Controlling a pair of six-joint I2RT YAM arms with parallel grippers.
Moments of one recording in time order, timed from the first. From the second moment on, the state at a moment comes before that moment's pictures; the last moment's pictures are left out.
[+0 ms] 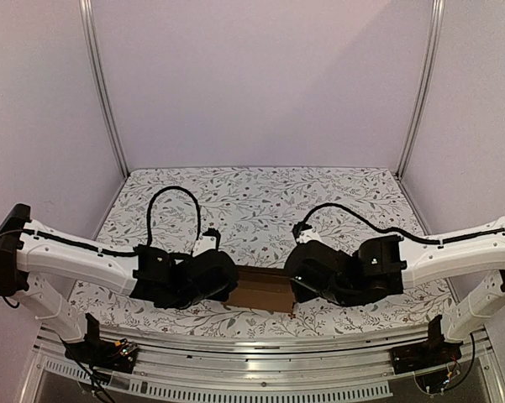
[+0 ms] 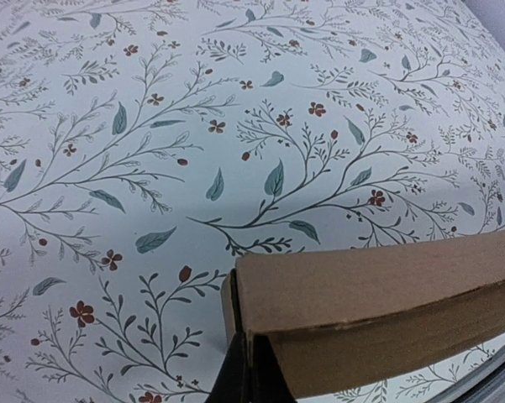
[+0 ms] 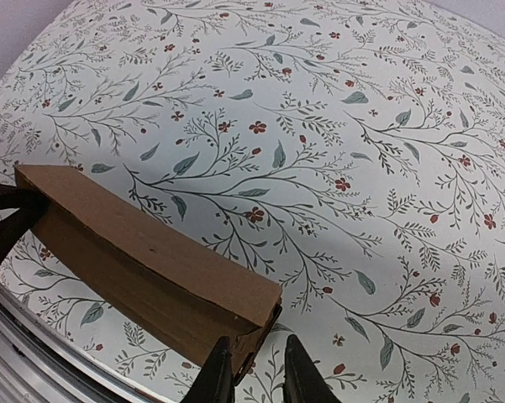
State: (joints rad) left arm -1.28 1.50 0.89 -0.42 -0.64 -0.98; right arm 1.34 1.50 1.05 -0.58 0.62 0.85
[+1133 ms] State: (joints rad) left arm -1.28 1.50 0.88 -0.42 -0.64 -0.98; right arm 1.25 1.47 0.91 -0.28 0.47 0.81
